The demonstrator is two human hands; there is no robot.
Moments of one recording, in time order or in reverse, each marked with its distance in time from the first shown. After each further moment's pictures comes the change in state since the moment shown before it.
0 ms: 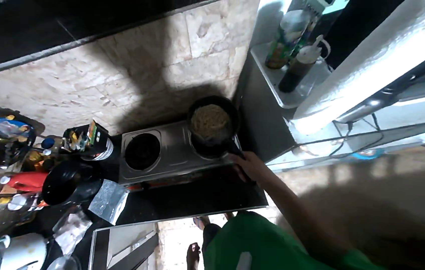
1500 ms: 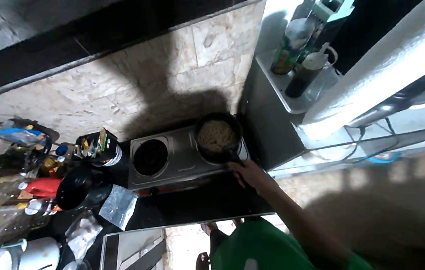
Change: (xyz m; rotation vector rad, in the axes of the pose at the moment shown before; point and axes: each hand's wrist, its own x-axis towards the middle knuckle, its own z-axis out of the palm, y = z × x) left_hand -0.011 0.002 -0.006 -0.016 -0.038 -0.012; right_hand 0.008 0.006 0.025 0.024 0.037 0.080
